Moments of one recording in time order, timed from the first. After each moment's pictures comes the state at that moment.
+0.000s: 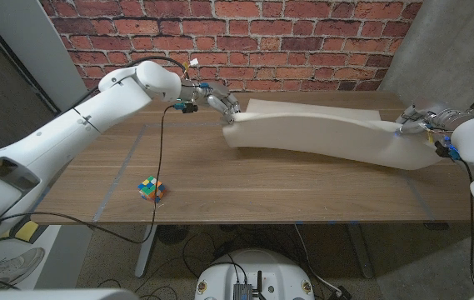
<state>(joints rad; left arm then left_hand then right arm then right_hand) 0.31 0.84 0.70 -1.84 -0.13 0.45 -0.59 1.27 -0.02 0.54 -0.20 0.73 0.89 0.00 0.85 0.42 1.03 -0.11 0.66 0.33 1.09 -0.18 0.22 0.63 0.43 0.03 0.79 0.19 -1.50 -0.97 0.33 -2.45 -0.40 -0.95 0.36 1.23 0.07 0.53 -0.17 0.21 1.04 0.03 0.32 0.29 1.01 0.01 0.55 0.36 0.99 -0.13 0.67 0.93 0.61 -0.05 0.54 0.20</state>
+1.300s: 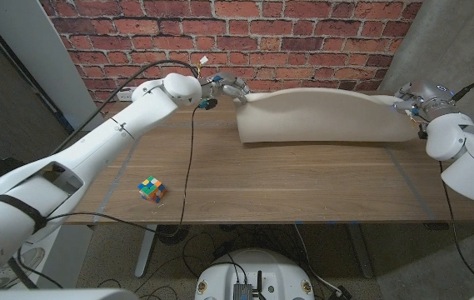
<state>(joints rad) 0.34 0.64 0.70 -1.72 -0.13 0.49 -0.21 1.23 0.00 0.58 -0.17 0.71 0.87 0.00 0.83 0.39 1.00 -0.12 0.64 0.48 1.06 -0.18 0.17 0.55 0.43 0.04 0.84 0.19 -1.24 -1.06 0.01 -2.17 -0.29 -0.79 -0.21 1.20 0.10 0.53 -0.15 0.18 1.01 -0.01 0.30 0.28 1.00 0.02 0.50 0.44 0.99 -0.13 0.56 0.83 0.58 -0.06 0.57 0.20</state>
